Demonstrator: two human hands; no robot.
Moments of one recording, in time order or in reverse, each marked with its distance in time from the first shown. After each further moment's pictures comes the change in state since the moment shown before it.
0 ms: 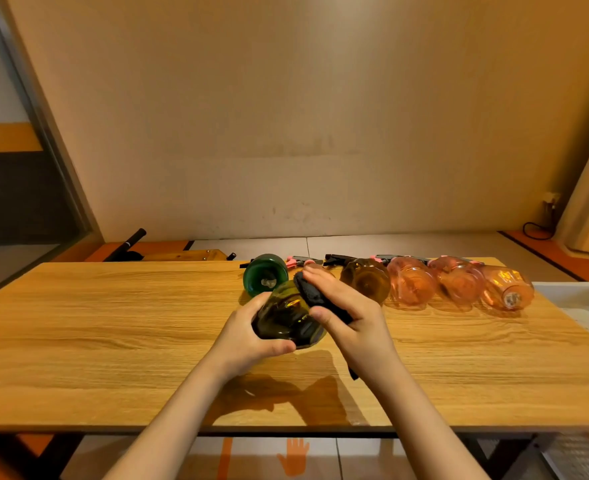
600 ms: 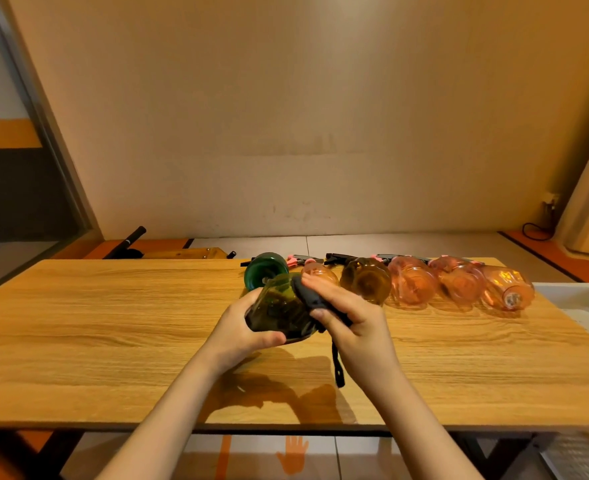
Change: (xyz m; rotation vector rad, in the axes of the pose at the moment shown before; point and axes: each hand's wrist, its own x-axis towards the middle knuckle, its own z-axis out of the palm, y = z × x) left_hand 0.001 -0.002 -0.009 -0.049 -0.003 -0.021; right_hand -0.006 -0.010 0.007 0.052 0.048 0.024
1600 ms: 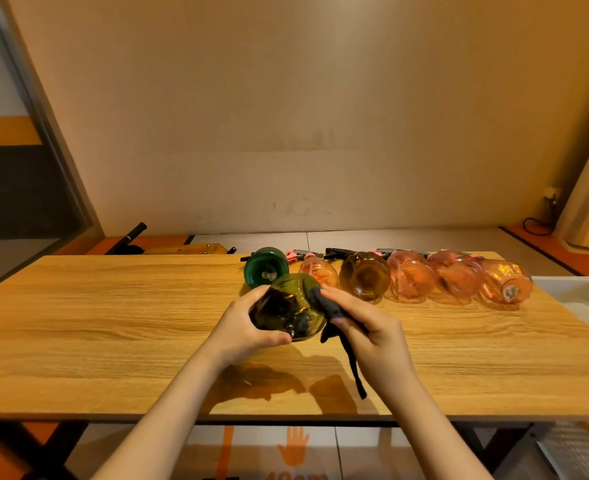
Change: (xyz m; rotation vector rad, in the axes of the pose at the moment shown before) left_hand 0.000 -0.004 0.003 0.087 -0.017 -0.009; right_hand -0.020 0.019 -0.018 -0.091 0.022 -0.008
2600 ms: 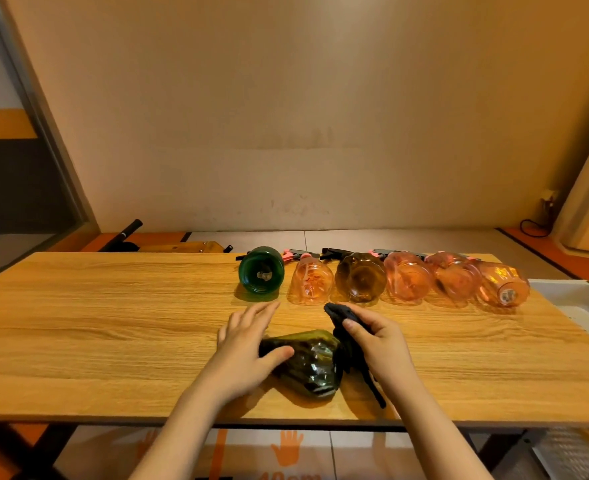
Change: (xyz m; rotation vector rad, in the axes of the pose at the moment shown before) left_hand -0.020 0.002 0.025 0.639 -0.048 -0.166; right_hand -0.003 0.034 -0.007 0.212 0.066 0.533
